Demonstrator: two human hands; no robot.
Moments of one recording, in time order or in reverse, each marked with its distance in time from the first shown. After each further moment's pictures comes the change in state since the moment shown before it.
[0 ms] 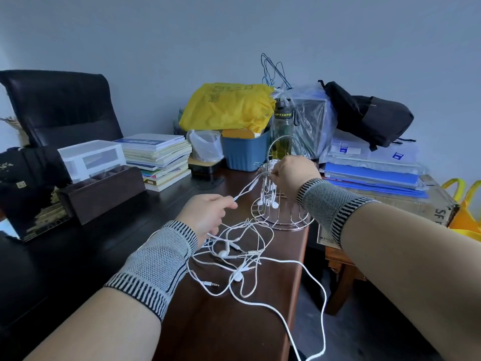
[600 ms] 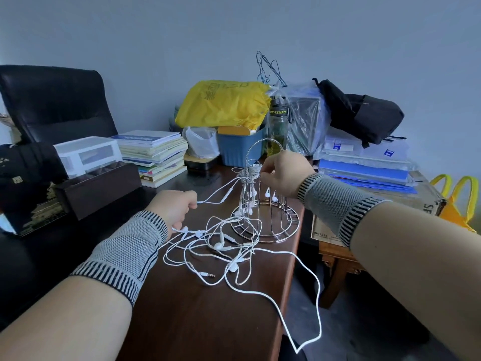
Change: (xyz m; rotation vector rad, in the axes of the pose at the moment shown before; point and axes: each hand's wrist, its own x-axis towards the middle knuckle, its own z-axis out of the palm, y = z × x) left_hand 0.007 -0.004 -0.043 0.113 0.181 -0.140; right_hand -0.032 -0.005 -0.017 0.230 0.055 -0.136
